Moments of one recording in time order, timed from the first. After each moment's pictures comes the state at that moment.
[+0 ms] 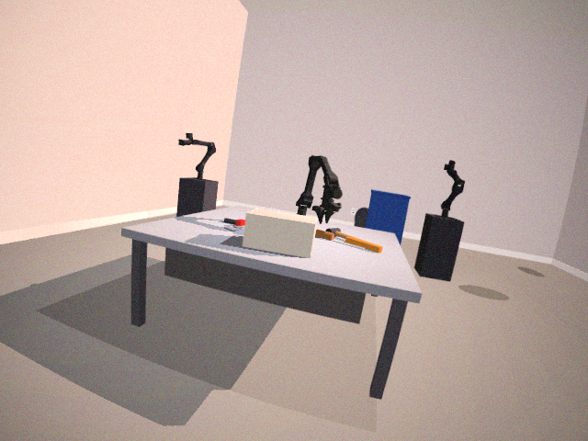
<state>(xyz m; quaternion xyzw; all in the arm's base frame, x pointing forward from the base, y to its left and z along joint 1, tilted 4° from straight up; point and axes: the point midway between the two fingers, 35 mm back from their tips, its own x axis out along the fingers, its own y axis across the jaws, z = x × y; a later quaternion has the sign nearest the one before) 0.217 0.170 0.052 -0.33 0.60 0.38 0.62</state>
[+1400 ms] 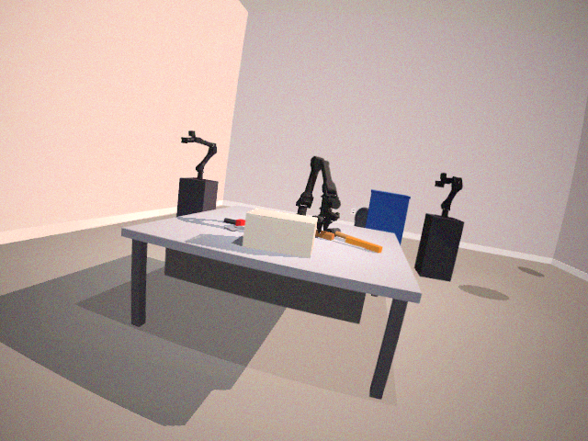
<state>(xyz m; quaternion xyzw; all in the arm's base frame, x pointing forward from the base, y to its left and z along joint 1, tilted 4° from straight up) 0.215 0.174 -0.004 -0.36 0.58 0.40 0.61</state>
